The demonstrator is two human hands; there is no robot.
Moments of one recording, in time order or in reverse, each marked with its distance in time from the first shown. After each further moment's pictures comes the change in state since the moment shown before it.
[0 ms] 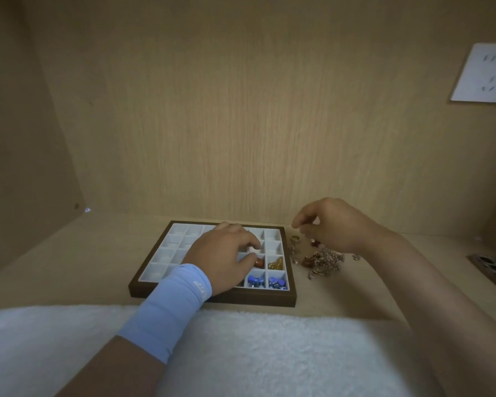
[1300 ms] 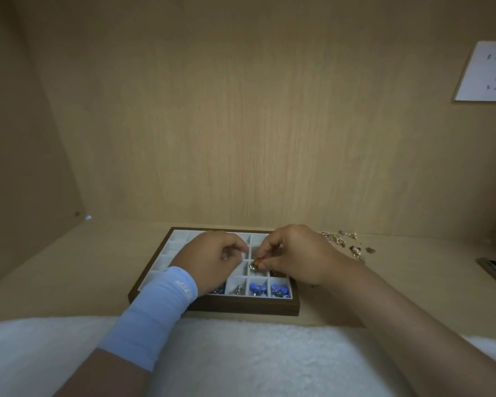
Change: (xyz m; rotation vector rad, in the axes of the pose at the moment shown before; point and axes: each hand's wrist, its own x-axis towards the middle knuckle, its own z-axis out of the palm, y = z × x) left_hand 0.001 -0.014 -0.013 -0.193 -0.024 -0.130; right_hand 0.000 -0.036 0.049 0.119 -0.053 -0.098
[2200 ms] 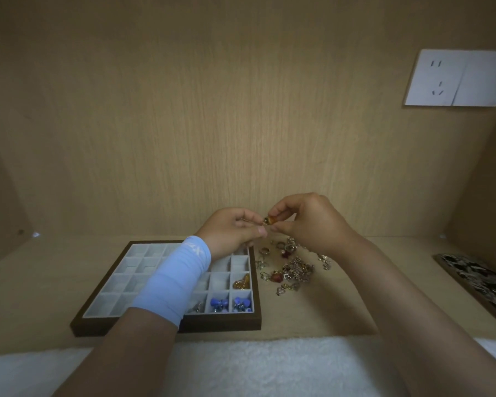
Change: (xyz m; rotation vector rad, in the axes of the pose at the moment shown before) left_hand 0.080 0.066 0.027 -0.650 -0.149 -0.112; right_hand -0.001 0.057 -0.063 0.099 0.349 0.050
